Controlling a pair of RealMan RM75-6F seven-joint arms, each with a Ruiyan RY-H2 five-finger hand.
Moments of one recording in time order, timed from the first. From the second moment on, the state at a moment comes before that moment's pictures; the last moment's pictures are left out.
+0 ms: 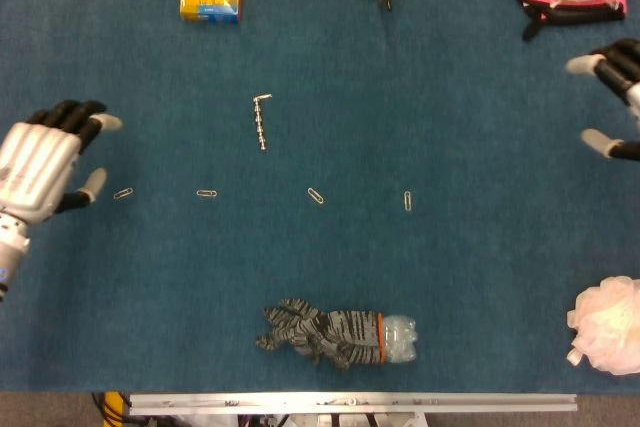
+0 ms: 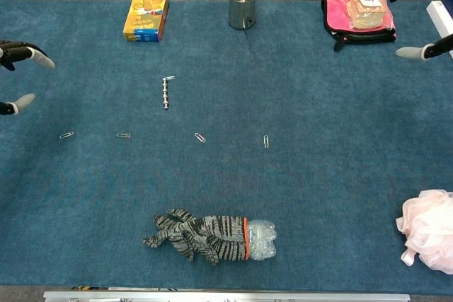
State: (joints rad) left arm -0.35 -1.18 -0.07 -1.56 1.51 1.12 0.08; right arm 0.47 -1.19 0.00 -1.53 -1.57 1.46 -0.04
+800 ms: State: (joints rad) left arm -0.62 -1.31 -0.07 -1.38 1.56 0.87 -0.09; right arm 0.29 -1.14 0.05 -1.52 -1.48 1.54 -0.03
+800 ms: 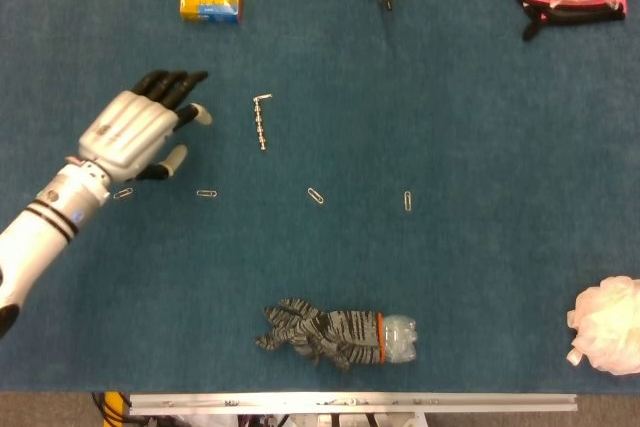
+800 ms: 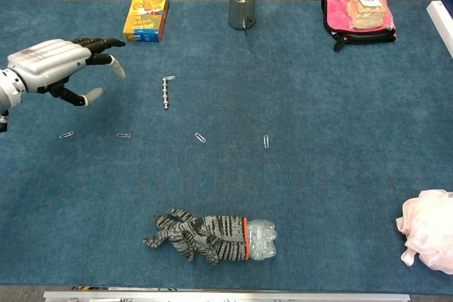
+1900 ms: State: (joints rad) left arm -0.75 -1.37 -0.05 -1.44 1.42 0.73 0.08; right arm 0.25 -1.13 0.11 -1.50 -1.51 1.52 0.08
